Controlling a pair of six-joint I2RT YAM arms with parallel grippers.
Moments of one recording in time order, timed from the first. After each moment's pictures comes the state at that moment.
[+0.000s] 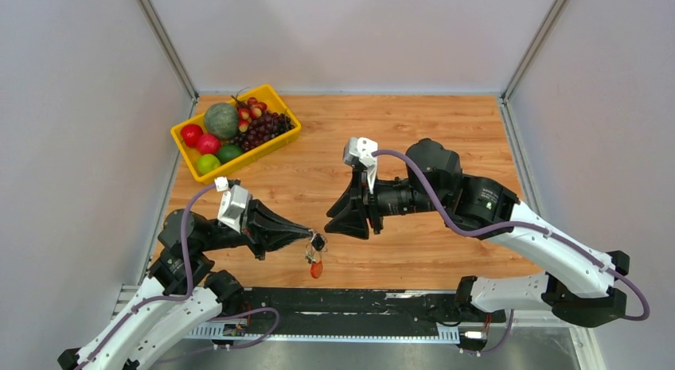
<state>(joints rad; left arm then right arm) -0.71 0.43 0.66 0.05 0.76 -0.40 1.12 1.15 1.51 -0.61 -0.44 0.17</state>
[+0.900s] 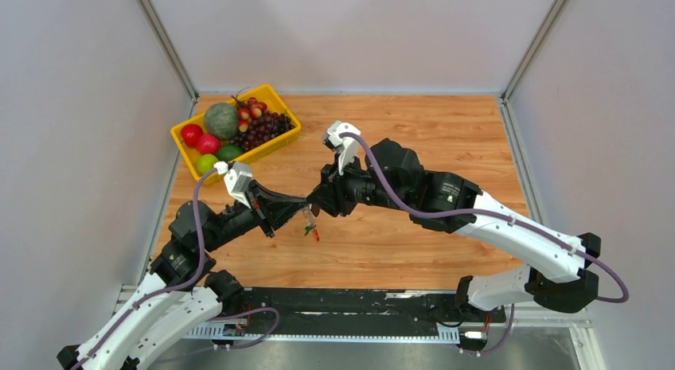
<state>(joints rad) -0.71 0.47 0.69 -0.10 0.34 -0.43 1.18 1.30 1.56 -0.58 -0.01 0.32</state>
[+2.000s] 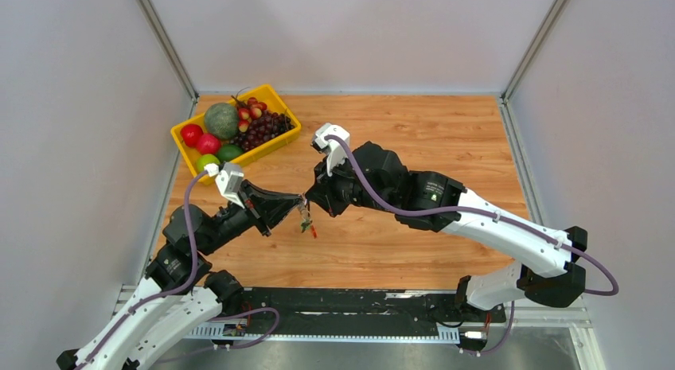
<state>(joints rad) -0.71 0.43 0.69 -0.13 0.26 -0.44 1.20 1.37 1.60 -0.61 0.09 0.32</state>
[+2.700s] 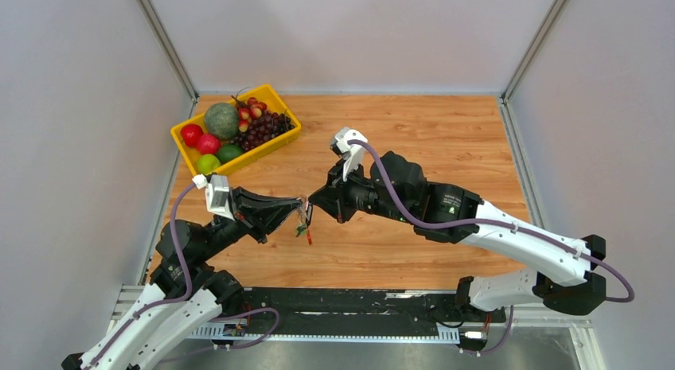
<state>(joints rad) -0.71 0.35 0.59 0.10 0.34 -0.45 1.22 1.26 1.46 -0.48 0.09 0.38</state>
